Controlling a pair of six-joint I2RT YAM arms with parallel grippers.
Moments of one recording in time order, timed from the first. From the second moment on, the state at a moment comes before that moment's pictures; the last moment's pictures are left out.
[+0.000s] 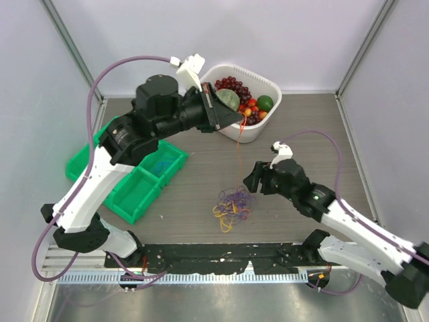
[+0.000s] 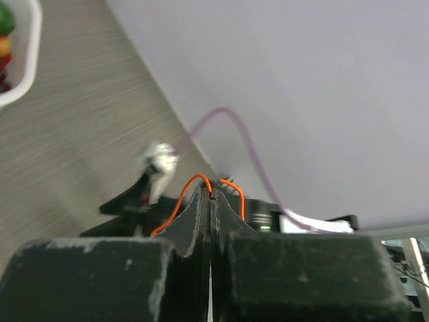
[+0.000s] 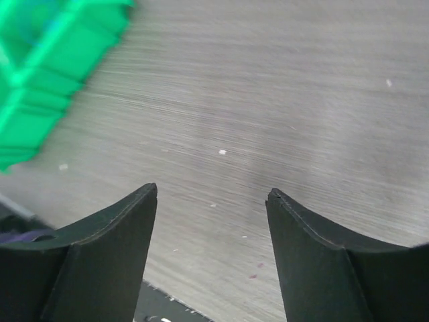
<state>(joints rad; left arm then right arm) -0.88 1.46 2.09 -0.74 0.12 -0.76 0.73 0.96 0.65 -0.35 0.15 0.62</state>
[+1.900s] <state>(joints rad) -0.81 1.27 2.15 -1.10 -0.58 -0.48 0.67 1.21 0.58 0.01 0.04 0.53</state>
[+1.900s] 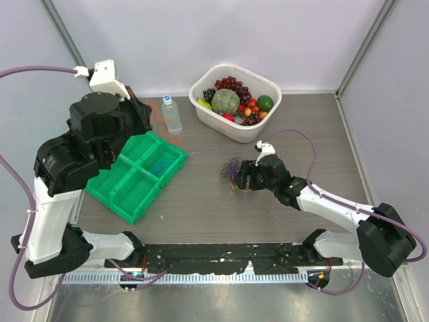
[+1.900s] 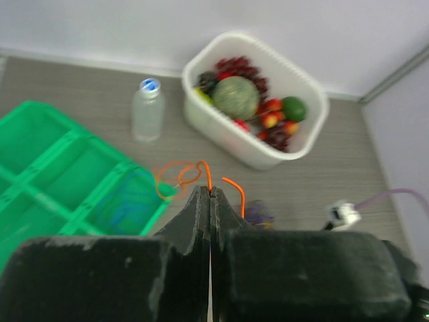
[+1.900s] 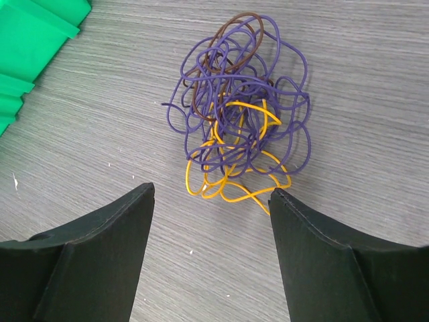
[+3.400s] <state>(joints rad) -0.29 1.30 1.81 -0.75 -0.69 -0.34 0.62 1.21 0.69 -0.18 0.02 0.55</state>
